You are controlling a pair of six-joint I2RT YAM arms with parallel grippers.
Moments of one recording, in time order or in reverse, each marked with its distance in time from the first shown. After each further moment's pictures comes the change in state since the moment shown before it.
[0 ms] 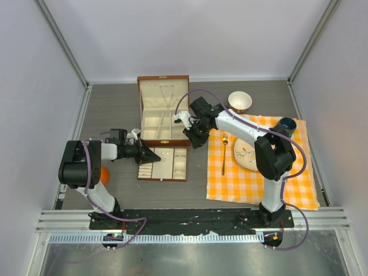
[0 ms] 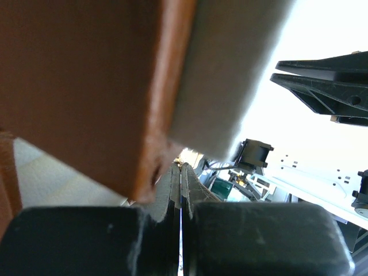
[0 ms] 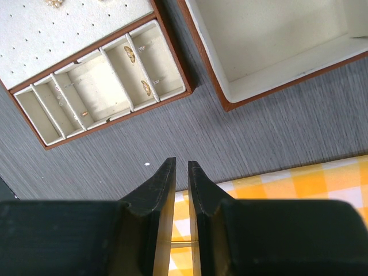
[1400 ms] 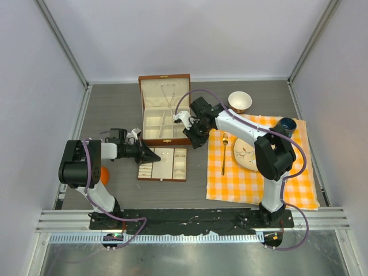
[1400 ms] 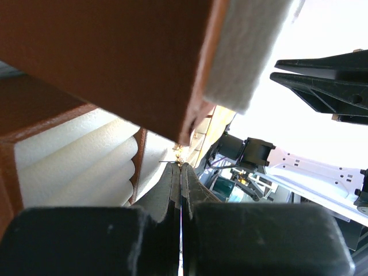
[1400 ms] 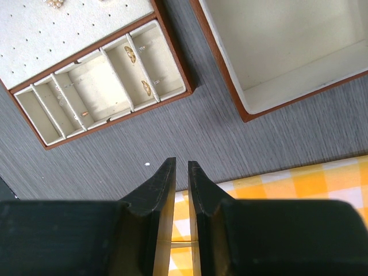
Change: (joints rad) left arm 0.012 0.005 0.010 -0.018 0.002 0.025; right arm 0.000 0.000 0.000 0.000 0.000 0.000
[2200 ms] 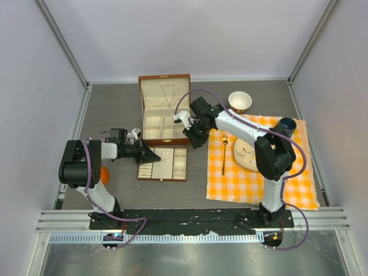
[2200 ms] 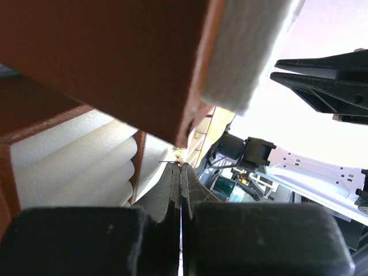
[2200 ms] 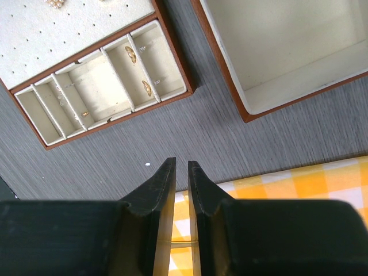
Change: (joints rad) left arm -0.008 0.000 0.000 0.000 0.001 0.002; right arm 0.002 0.000 0.000 0.000 0.000 0.000
